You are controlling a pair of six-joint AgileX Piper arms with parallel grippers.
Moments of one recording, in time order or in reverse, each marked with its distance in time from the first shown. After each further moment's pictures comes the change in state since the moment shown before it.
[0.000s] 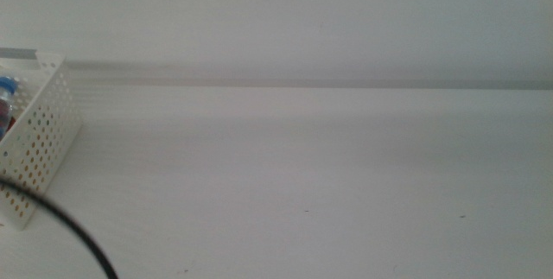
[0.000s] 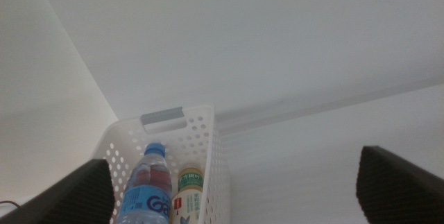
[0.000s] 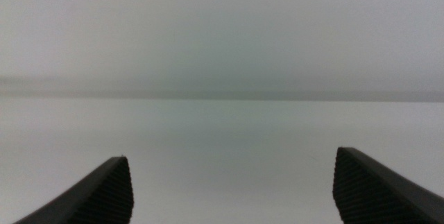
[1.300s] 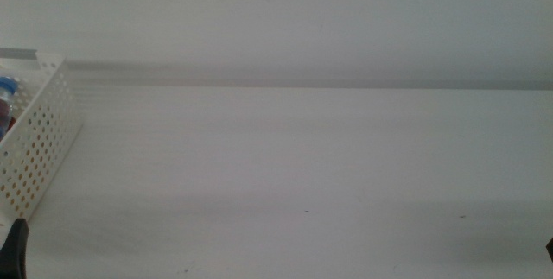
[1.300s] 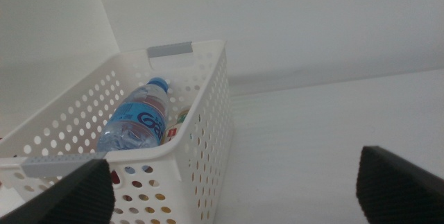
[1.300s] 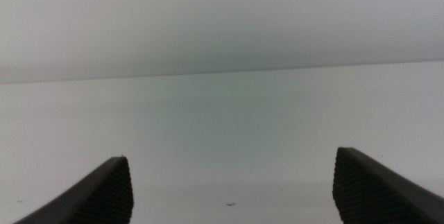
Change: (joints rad) left arm 0.089 -0.391 0.529 -0.086 -0.232 0.000; right arm -0.091 -0.543 0.527 -0.021 -0.111 0.000
